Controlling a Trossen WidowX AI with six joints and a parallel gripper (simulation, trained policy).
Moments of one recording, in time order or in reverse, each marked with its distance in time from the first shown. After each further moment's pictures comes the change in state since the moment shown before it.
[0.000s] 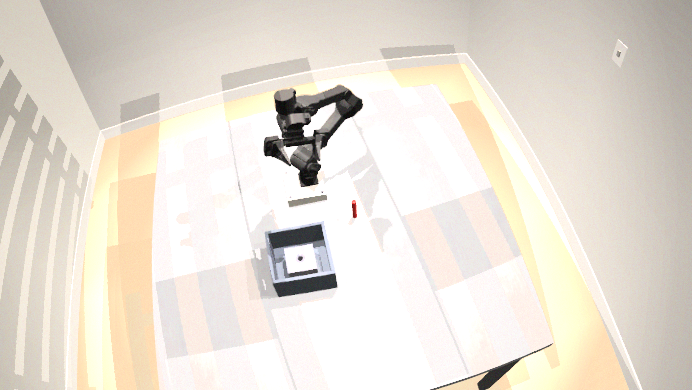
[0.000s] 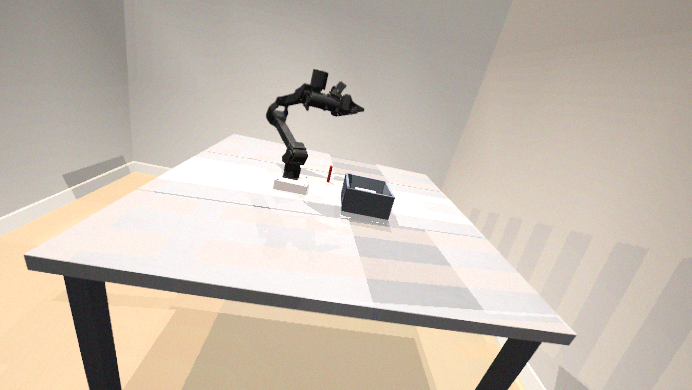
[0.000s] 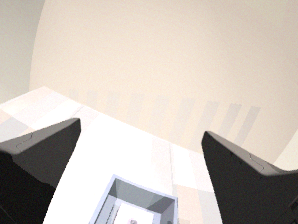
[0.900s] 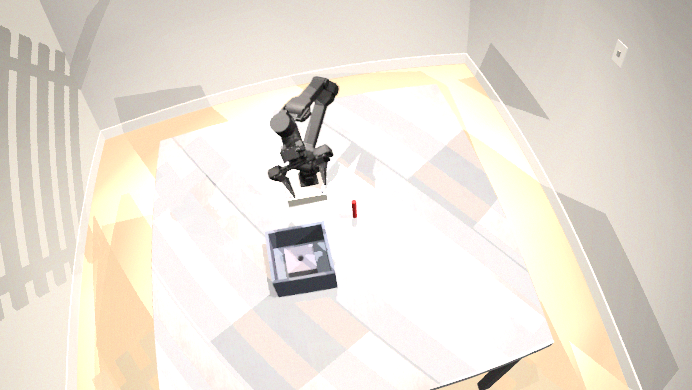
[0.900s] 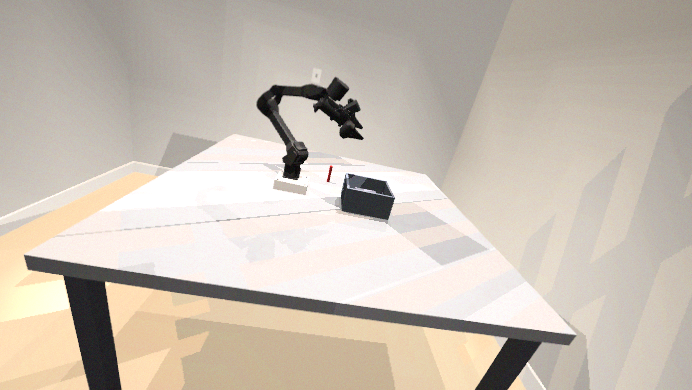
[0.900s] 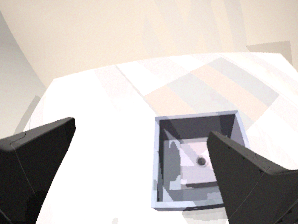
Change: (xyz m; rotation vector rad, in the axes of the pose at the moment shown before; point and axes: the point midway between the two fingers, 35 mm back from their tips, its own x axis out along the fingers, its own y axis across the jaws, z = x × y) arm 0.034 0.010 -0.067 0.576 0.402 -0.026
